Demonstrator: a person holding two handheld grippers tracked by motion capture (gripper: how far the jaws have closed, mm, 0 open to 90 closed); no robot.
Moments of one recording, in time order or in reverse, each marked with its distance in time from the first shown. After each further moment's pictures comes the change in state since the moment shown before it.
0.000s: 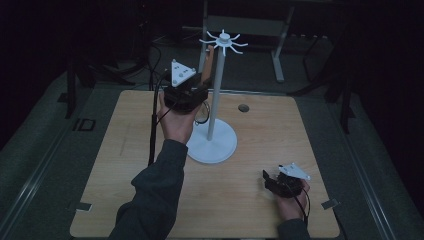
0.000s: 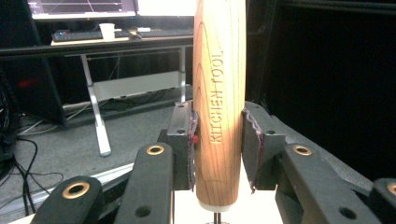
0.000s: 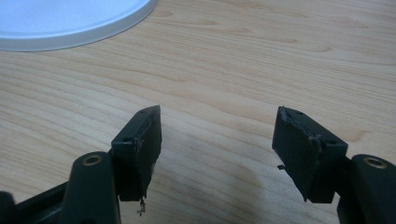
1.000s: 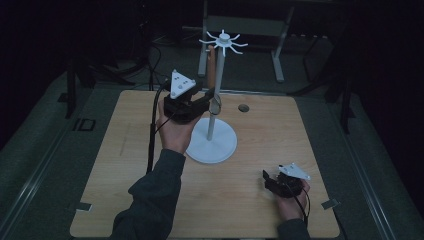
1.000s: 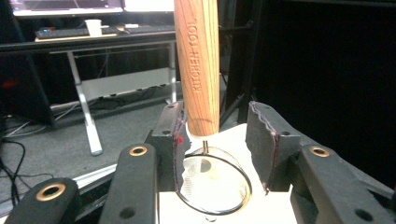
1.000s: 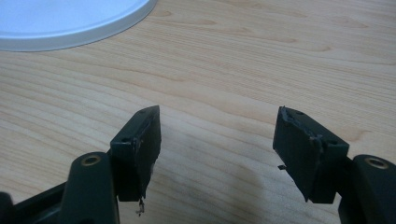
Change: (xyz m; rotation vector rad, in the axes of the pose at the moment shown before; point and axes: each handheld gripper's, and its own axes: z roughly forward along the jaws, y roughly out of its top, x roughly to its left) left arm -0.007 -0.017 -0.011 0.007 -0.051 0.021; right arm 0.000 0.000 0.000 0.000 -0.002 -0.001
